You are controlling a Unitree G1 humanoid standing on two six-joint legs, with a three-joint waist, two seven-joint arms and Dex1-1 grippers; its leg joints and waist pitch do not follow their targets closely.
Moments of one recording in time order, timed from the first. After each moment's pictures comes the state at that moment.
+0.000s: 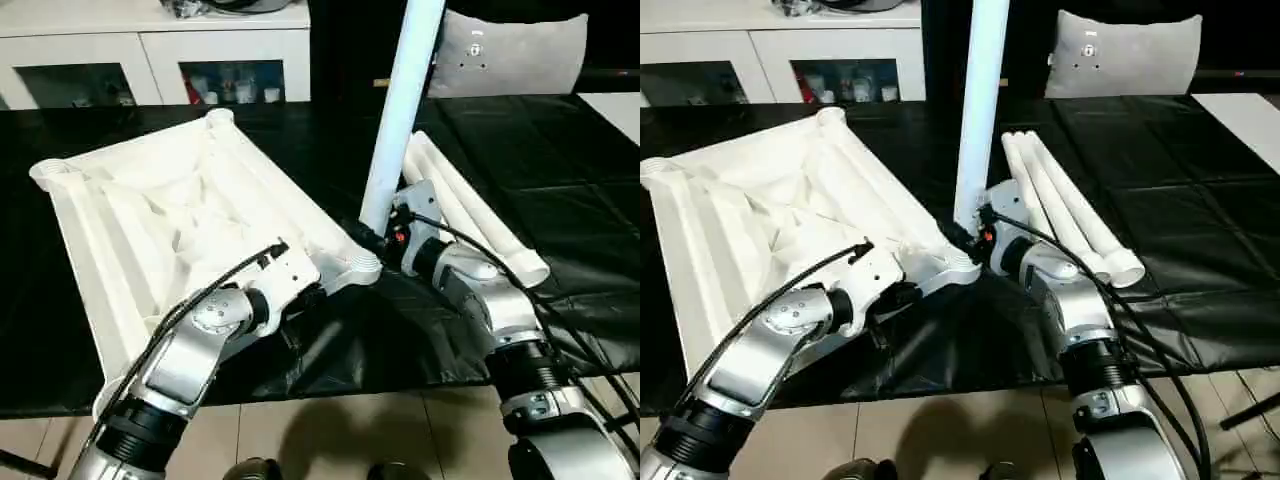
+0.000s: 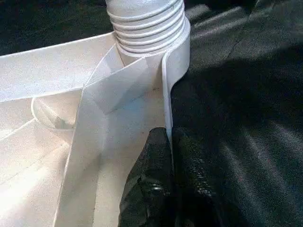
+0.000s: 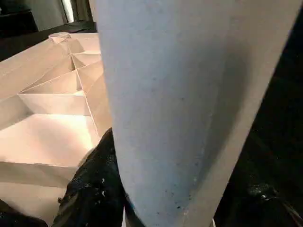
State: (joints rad) left arm -0.32 0.28 -0.31 -0.01 0.15 0.50 -0.71; right arm -0.57 -0.18 0.09 0.49 0.18 0.21 0.62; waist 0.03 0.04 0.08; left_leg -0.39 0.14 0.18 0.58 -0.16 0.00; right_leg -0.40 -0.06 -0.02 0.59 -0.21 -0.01
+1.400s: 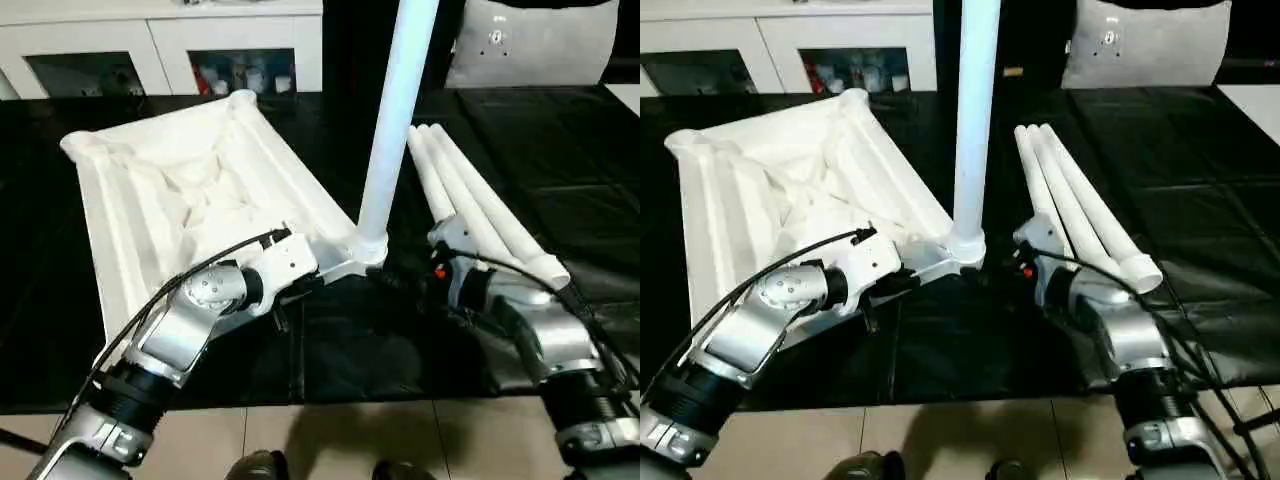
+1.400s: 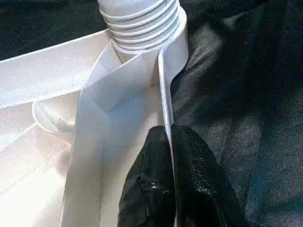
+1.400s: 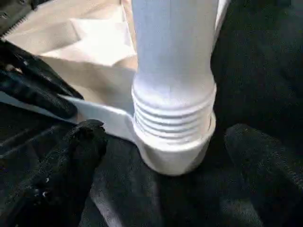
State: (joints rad) left arm -0.46 0.38 -0.35 0.19 0.12 0.27 -0.81; right arm -0.43 -0.38 0.09 0.38 0.21 0.21 0.87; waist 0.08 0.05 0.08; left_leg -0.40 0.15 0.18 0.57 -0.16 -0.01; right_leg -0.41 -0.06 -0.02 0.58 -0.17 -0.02
